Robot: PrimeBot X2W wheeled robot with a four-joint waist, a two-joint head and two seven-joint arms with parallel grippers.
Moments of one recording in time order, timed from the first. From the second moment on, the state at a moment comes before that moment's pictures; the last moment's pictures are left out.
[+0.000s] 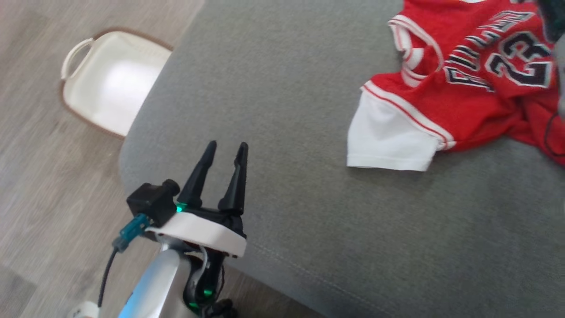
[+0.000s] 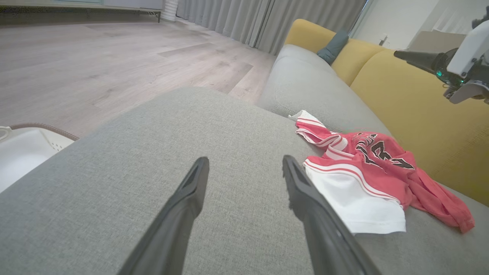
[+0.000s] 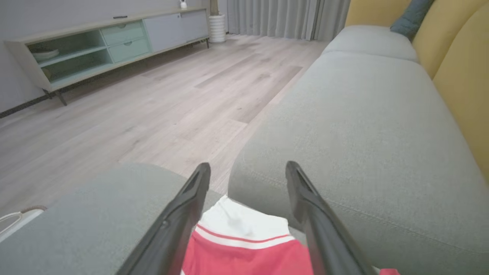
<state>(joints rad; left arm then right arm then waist) -0.19 0.04 -0.39 0.19 -0.46 -0.04 -0.26 -1.35 -0.22 -0.01 1.25 -0.06 0.13 0.07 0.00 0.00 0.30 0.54</state>
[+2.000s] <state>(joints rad) -0.32 0.05 -0.22 0.67 -0.27 0.01 -0.18 -0.25 -0.05 0.02 0.27 0.14 0.13 -0.20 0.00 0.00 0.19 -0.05</state>
